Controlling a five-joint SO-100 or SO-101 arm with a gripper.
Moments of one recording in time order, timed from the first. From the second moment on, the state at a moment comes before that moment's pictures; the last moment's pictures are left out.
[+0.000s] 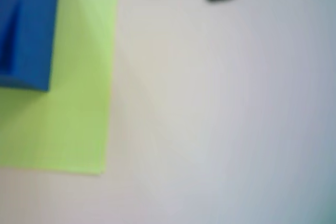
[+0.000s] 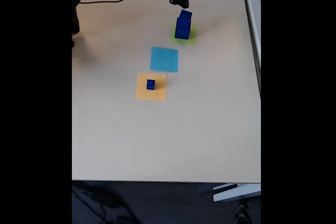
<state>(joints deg) -9.8 50.4 43.7 60.9 99.9</state>
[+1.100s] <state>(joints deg) -9.0 50.4 46.1 61.7 97.9</state>
